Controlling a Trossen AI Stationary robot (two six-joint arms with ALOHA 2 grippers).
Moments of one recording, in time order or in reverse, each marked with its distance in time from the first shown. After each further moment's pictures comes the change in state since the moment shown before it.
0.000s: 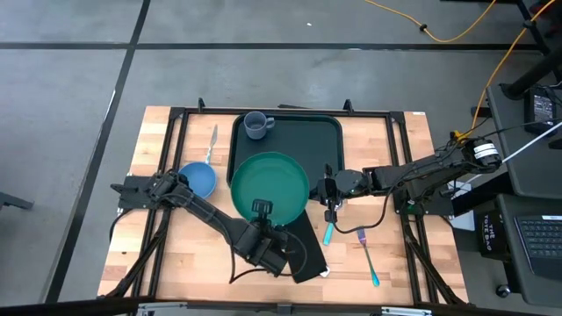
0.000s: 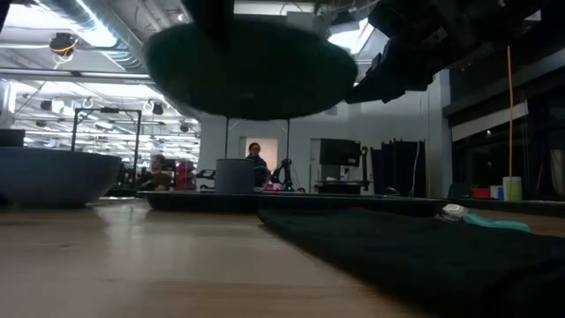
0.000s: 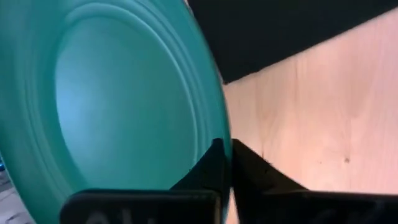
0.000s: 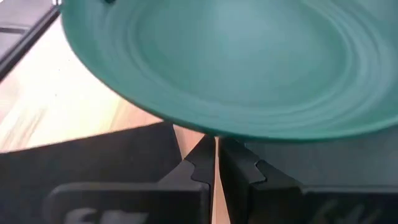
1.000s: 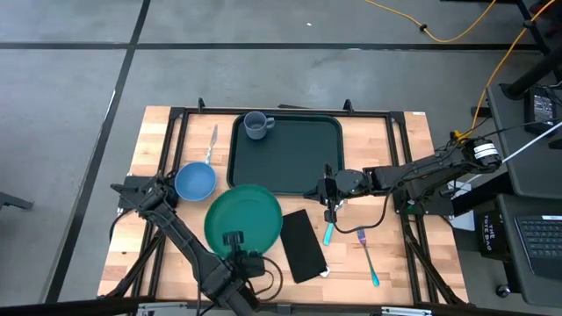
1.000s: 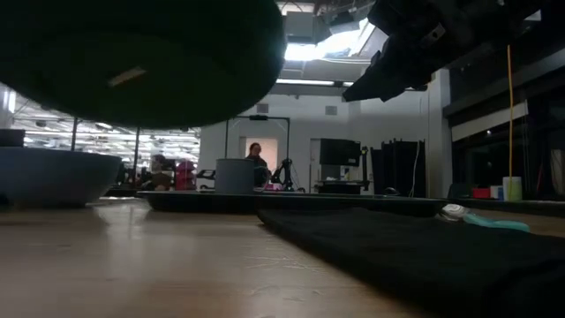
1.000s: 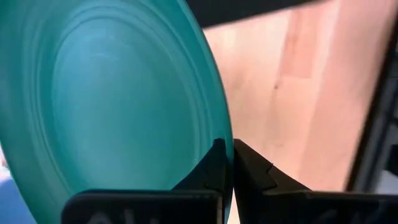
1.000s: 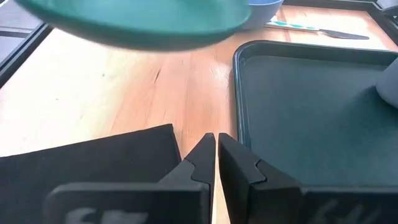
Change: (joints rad) left arm -0.232 0.013 0.047 -0.027 0.087 -0.535; right arm 0.000 0.000 0.000 0.017 0.000 0.000
